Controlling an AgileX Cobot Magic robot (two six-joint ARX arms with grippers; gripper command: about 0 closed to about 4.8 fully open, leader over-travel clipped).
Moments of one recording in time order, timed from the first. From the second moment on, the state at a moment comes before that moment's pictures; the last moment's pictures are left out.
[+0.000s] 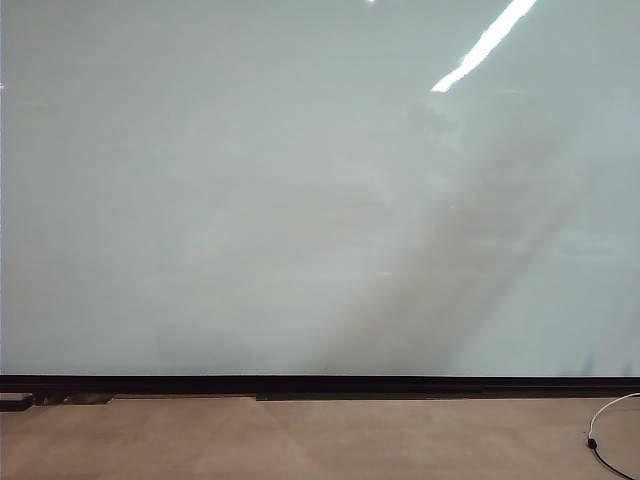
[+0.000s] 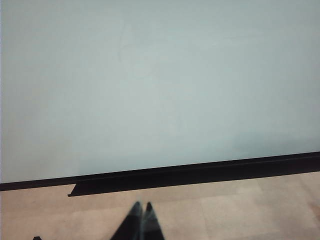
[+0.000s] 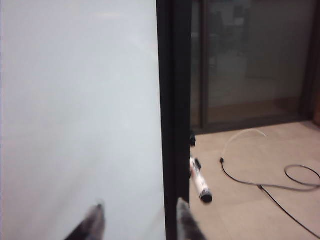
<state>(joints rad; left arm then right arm) 0.04 0.00 0.00 -0.10 0.07 0.12 -0.25 0.37 0.21 0.27 -0.12 0.08</state>
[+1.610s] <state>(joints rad) 0.04 0.00 0.00 -0.11 0.07 0.12 -0.54 1.98 0.58 1.40 -0.72 -0.05</state>
